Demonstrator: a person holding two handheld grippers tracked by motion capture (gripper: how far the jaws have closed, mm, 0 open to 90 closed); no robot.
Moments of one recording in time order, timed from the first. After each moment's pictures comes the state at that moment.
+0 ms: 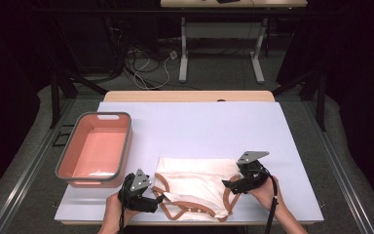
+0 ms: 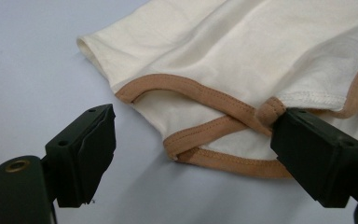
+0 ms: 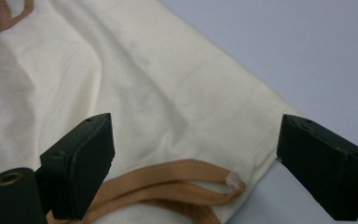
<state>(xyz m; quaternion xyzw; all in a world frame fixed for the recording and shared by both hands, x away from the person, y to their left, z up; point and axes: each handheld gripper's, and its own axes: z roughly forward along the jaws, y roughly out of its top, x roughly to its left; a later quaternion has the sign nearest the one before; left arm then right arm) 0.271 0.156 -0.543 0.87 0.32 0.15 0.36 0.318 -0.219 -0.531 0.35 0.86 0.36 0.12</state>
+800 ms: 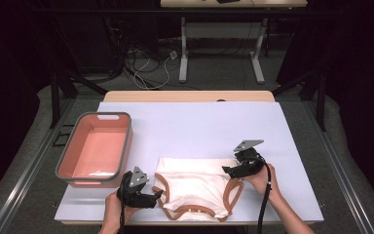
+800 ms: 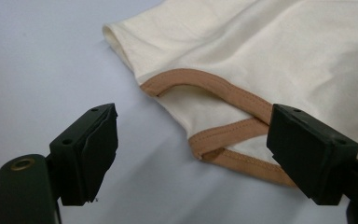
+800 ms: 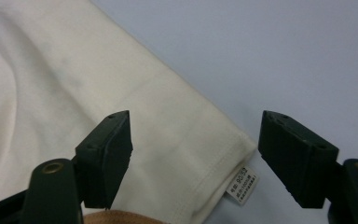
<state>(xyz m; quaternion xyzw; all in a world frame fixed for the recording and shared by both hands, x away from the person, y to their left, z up) 0.279 0.161 -0.546 0.85 0.36 0.15 0.35 0.359 -0.219 -0.538 0.38 0.85 0.33 0.14</state>
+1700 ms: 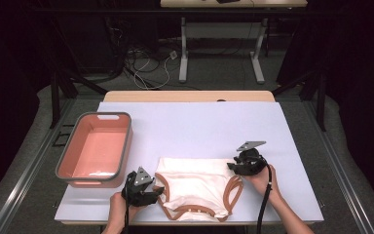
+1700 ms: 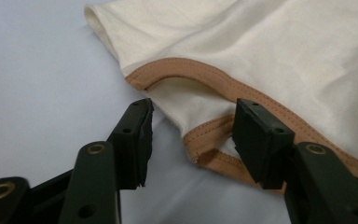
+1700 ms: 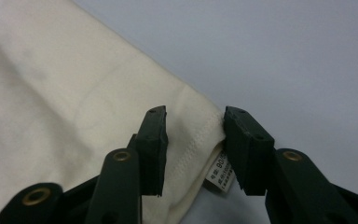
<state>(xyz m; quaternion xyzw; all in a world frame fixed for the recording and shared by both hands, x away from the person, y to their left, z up) 0.285 0.151 -0.561 0.85 0.37 0.14 0.35 0.365 -0.229 -0.555 0.42 0.84 0.33 0.14</state>
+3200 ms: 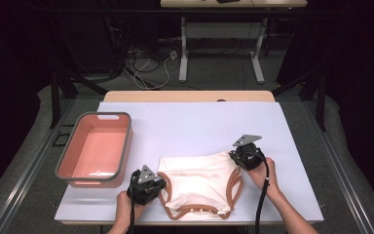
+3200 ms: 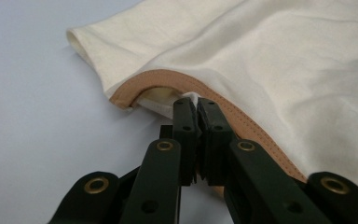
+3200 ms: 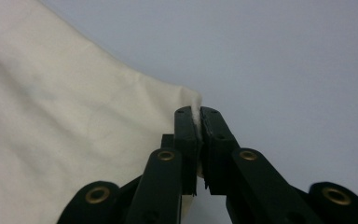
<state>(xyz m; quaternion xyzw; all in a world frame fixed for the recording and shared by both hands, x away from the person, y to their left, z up) 0.288 0.138 -0.557 0.84 0.37 0.12 0.37 0.368 -0.215 -0.525 0.39 0.84 0.31 0.21</state>
